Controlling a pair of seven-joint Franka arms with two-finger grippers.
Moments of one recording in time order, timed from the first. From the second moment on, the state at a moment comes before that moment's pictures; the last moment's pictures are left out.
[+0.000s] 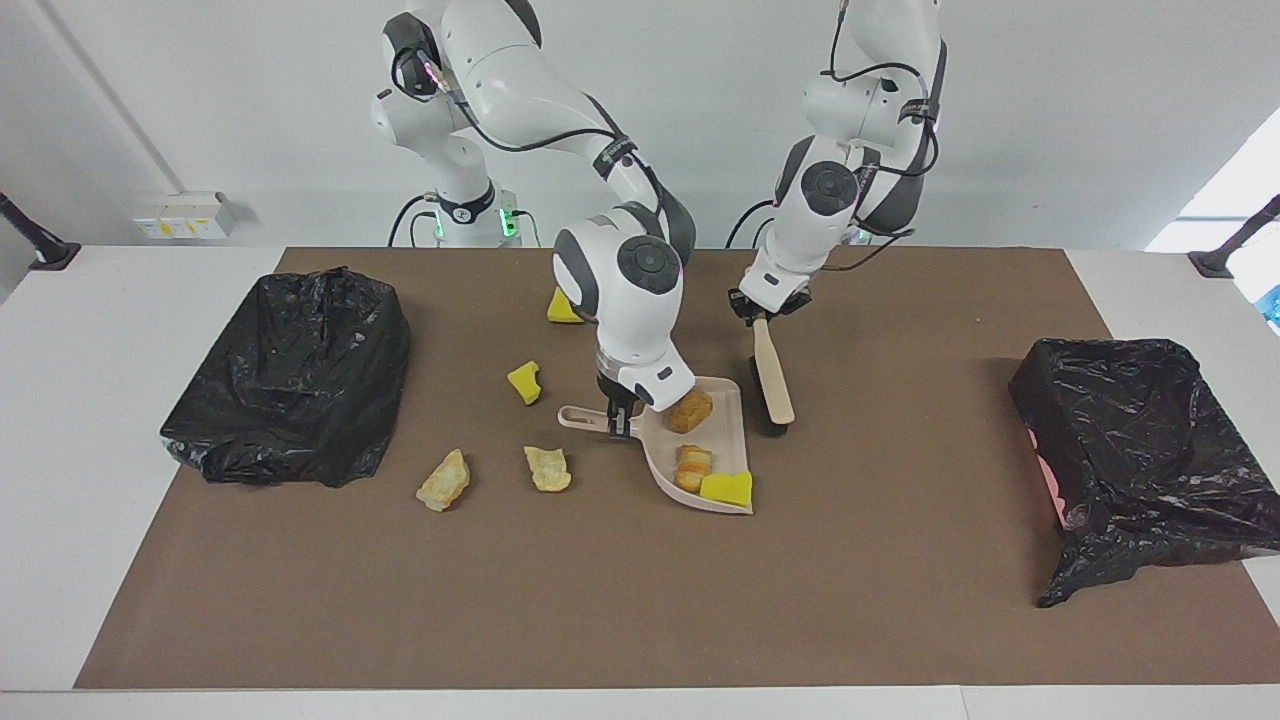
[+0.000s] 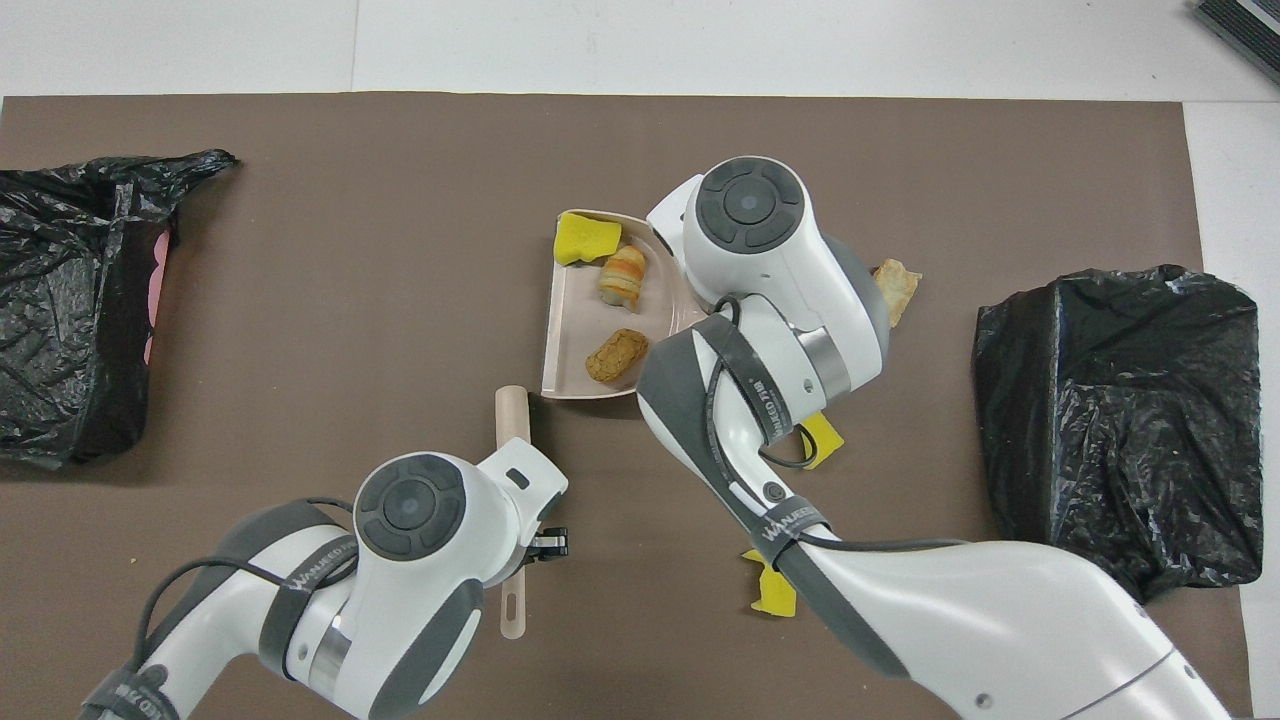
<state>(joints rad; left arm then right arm) -0.66 -0.11 -0.04 -2.36 -0.18 2.12 -0.60 0.46 0.49 -0.03 -1.45 -0.10 1.94 -0.98</state>
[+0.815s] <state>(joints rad) -0.84 -0.17 -0.03 -2.53 -0.18 2.33 -0.89 0.05 0.19 -0.03 -1.61 -0.08 1.75 -1.40</state>
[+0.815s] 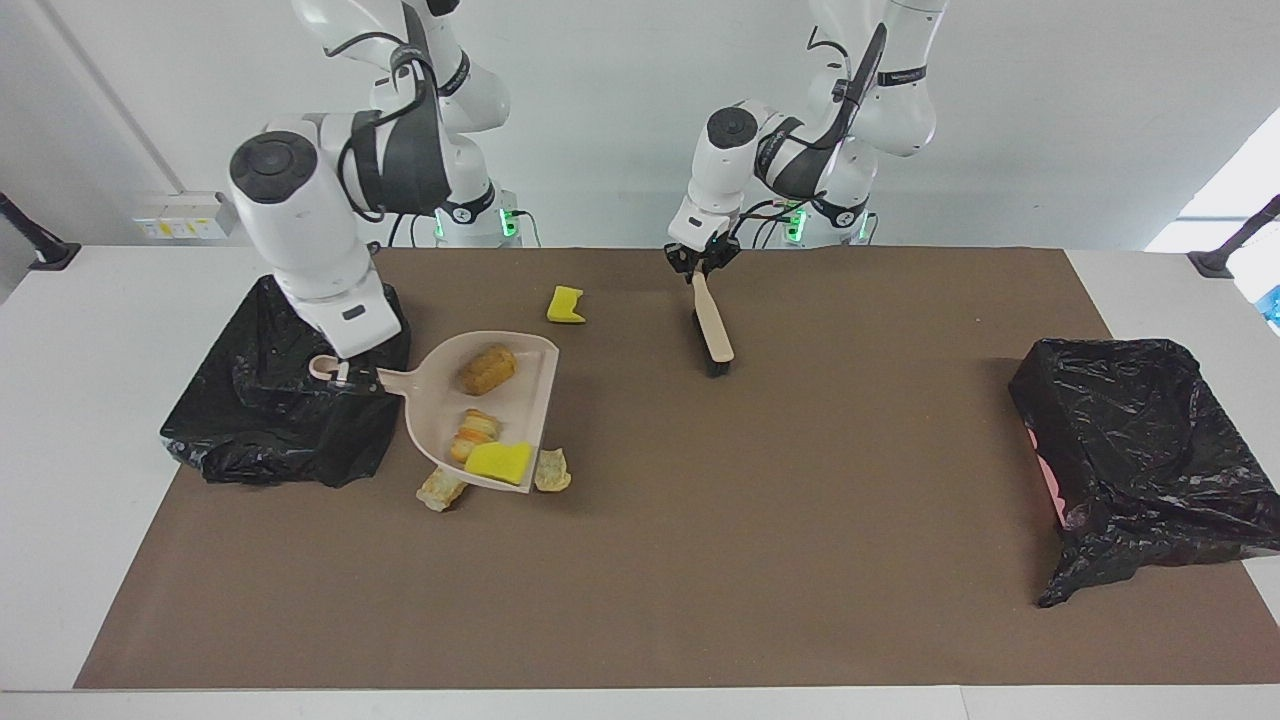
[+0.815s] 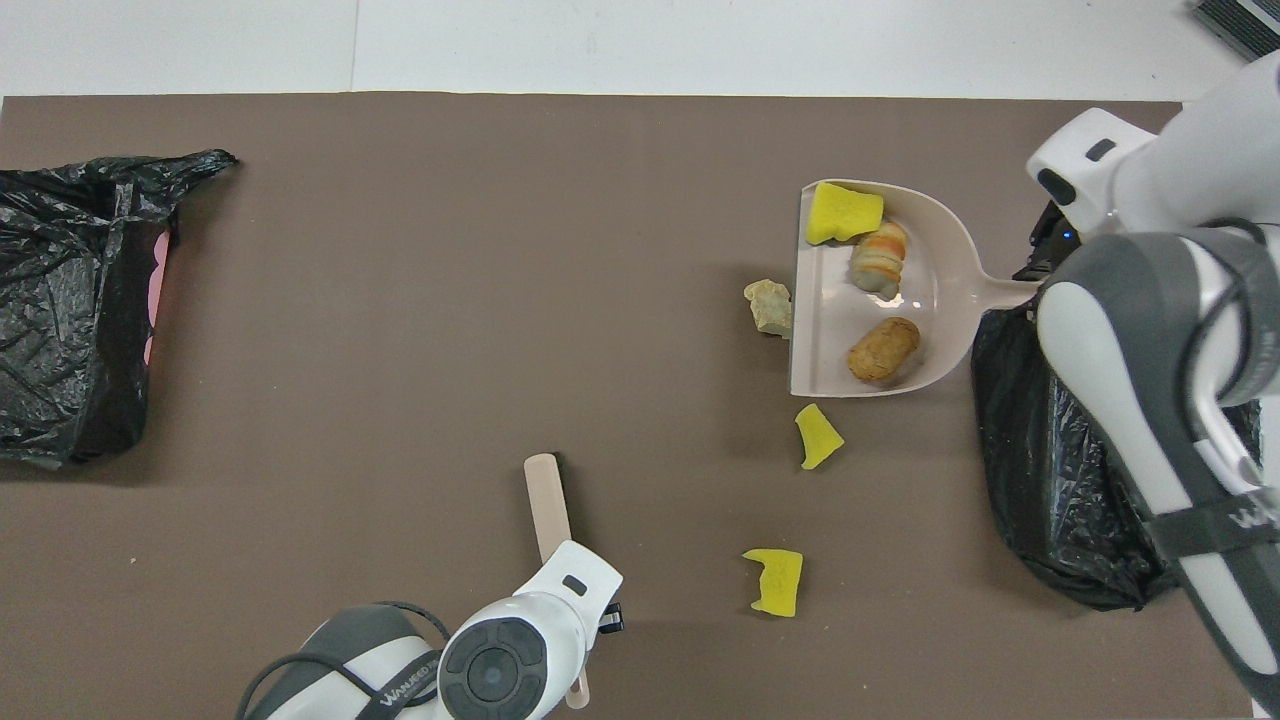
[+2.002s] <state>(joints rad) -0.21 -0.10 -0.01 -1.99 -0.16 1.80 -0.04 -0.40 -0.16 -0.03 -2.08 -0.41 2.01 -1.74</state>
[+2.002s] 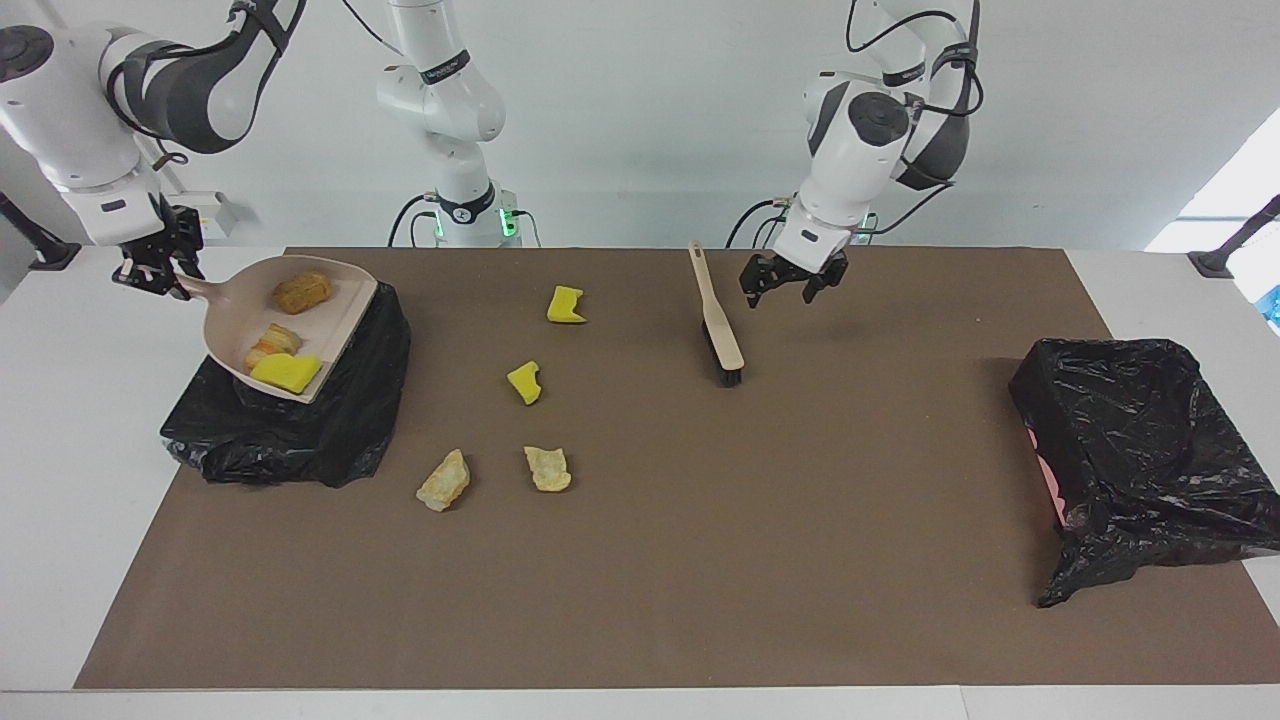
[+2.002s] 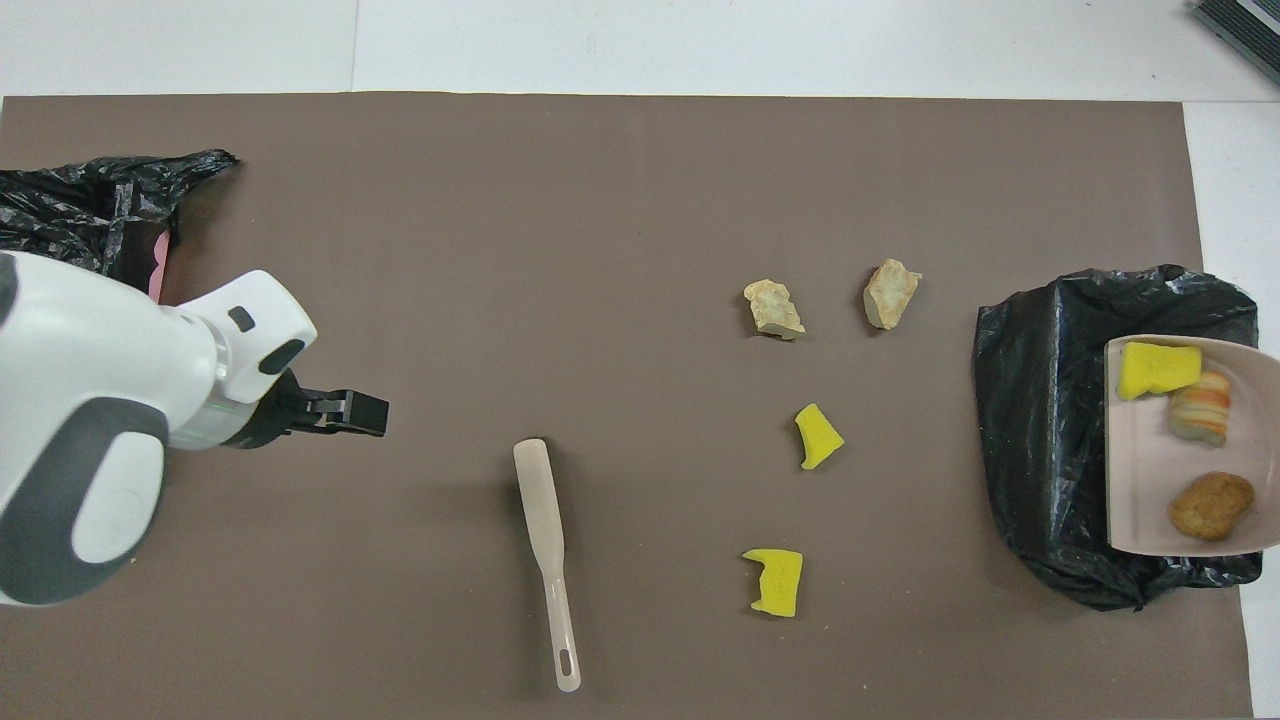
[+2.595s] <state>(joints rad) -0.08 -0.05 -0.01 -1.70 -0.11 1.52 0.08 -0.21 -0.21 -0.02 -2.15 -0.78 1.92 -1.39</state>
